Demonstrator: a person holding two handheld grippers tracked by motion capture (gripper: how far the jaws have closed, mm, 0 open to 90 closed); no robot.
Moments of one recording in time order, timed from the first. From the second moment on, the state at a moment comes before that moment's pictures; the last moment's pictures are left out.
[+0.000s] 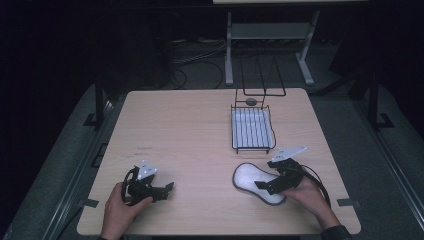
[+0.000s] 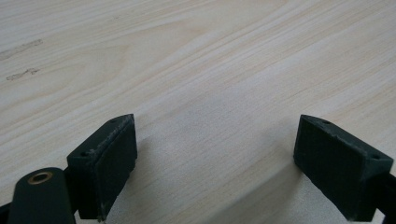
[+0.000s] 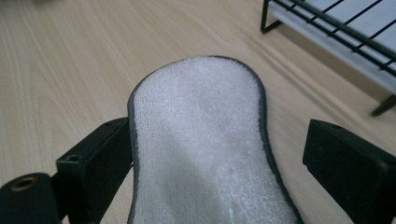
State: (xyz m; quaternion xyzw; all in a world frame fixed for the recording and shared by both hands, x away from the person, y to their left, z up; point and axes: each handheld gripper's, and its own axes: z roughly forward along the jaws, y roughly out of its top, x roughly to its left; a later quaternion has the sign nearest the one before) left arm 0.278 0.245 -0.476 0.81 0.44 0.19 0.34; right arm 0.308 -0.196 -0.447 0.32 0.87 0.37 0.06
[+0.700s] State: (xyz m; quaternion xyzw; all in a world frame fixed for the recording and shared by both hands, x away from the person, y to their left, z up) left arm 0.278 0.245 -0.476 0.81 0.44 0.19 0.35; right arm 0.316 -0.188 -0.466 0.32 0.89 0.33 0.05
